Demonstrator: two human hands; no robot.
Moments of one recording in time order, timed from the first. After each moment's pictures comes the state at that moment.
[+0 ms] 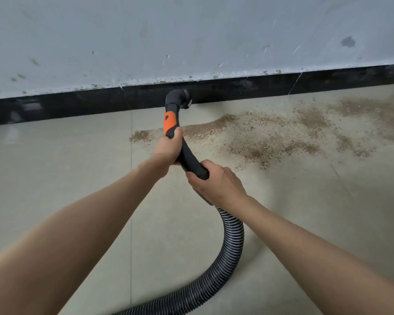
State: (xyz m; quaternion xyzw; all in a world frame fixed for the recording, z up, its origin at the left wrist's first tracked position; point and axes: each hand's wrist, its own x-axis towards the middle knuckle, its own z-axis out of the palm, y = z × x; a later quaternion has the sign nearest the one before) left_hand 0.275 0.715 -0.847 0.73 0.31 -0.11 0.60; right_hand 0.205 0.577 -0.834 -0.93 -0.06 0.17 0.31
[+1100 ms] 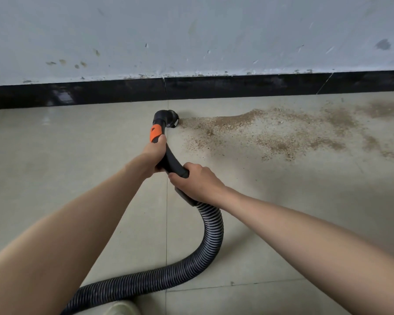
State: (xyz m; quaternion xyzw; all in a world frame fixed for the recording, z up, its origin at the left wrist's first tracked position) left_hand 0.185 0.819 -0.830 0.68 0.40 -0.13 0.60; right_hand 0.144 0.677 -0.815 -0.88 -0.13 0.29 0.35
